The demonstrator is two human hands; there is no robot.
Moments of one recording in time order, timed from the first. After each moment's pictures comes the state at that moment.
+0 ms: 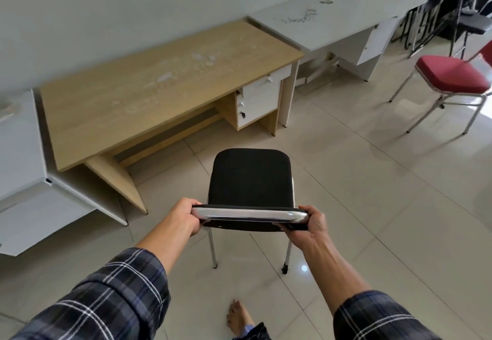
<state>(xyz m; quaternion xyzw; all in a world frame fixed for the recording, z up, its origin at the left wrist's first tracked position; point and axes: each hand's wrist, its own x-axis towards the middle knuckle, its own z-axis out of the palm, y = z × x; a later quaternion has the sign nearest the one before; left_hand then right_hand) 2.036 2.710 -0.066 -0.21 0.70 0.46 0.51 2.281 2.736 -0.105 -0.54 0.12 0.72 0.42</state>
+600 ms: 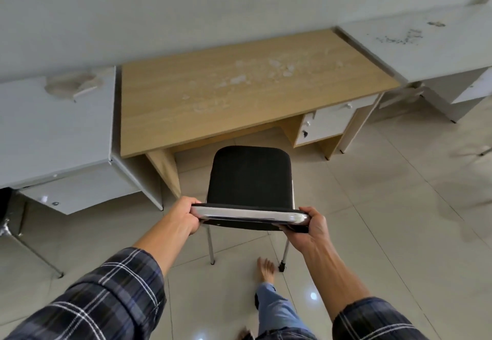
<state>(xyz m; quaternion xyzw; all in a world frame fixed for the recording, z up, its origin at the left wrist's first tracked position) 1.880 2.744 -0.068 -0.31 0.65 0.54 0.44 2.107 2.844 -0.115 -0.53 0.04 0.79 0.32</state>
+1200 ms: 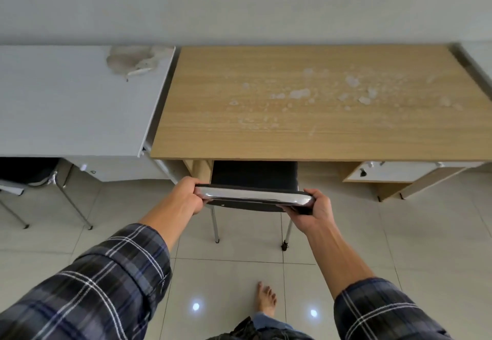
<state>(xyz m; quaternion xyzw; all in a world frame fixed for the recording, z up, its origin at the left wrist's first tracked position) 1.756 2.857 -0.064 -0.42 0.58 0.61 0.34 1.939 3.020 -0.105 -0.55 -0.06 0.81 0.19</state>
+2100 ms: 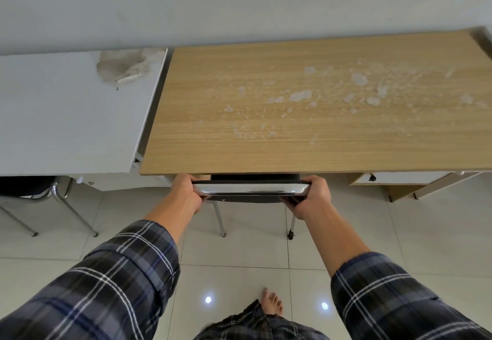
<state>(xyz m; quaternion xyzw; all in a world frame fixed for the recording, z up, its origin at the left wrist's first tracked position) 1.713 2.919 -0.078 -0.40 0.63 0.59 0.31 1.874 3.087 -0.097 -0.65 -0.15 0.73 0.13</state>
